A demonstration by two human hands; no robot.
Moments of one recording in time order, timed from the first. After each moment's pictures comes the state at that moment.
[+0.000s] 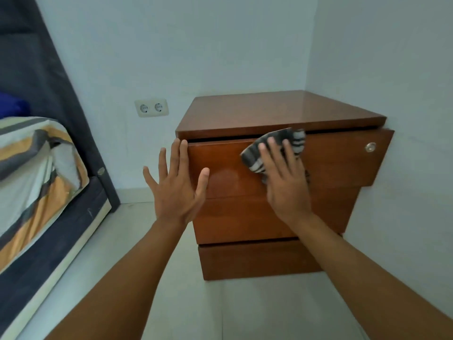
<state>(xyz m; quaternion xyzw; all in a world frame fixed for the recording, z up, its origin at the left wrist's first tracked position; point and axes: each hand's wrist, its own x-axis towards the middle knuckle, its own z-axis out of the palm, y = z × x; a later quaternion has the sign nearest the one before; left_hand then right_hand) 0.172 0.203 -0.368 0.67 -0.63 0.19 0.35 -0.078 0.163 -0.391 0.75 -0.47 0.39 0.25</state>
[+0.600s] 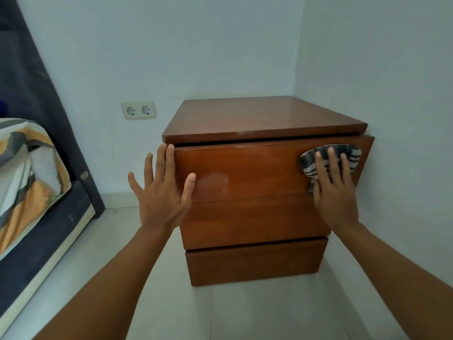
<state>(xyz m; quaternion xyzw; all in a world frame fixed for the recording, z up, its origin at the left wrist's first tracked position) 0.176 0.193 -0.374 0.66 -0.63 0.19 0.36 -0.216 0.144 -0.416 0.68 -0.60 0.32 0.27</state>
